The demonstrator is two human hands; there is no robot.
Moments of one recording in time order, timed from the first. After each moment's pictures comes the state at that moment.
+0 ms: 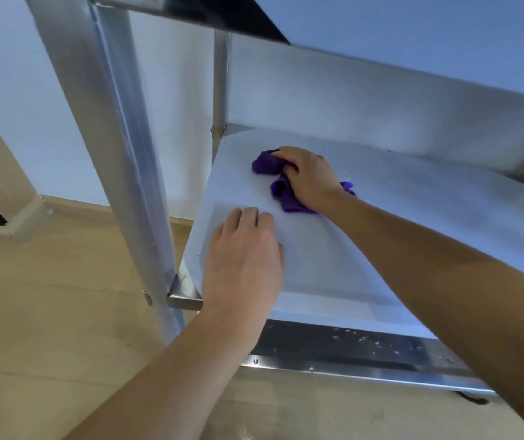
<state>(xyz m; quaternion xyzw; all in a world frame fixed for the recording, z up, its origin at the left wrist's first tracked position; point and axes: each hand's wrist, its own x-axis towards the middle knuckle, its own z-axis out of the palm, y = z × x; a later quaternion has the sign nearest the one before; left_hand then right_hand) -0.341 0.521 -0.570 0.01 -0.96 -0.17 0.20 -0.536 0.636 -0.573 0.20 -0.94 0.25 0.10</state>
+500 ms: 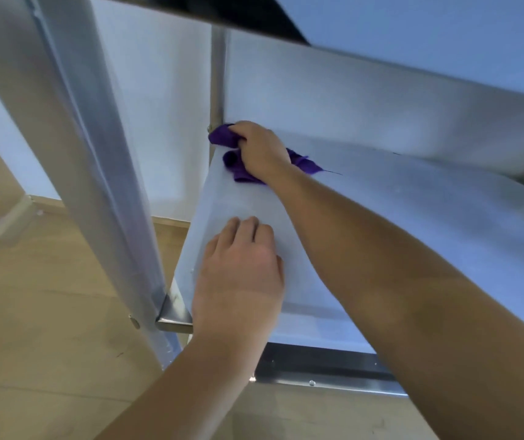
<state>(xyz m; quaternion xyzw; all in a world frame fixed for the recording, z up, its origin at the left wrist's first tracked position) -0.342 0.520 -0.575 0.03 -0.96 -0.21 0.17 -0.580 0.551 -0.565 0.17 -0.95 0.26 0.07</state>
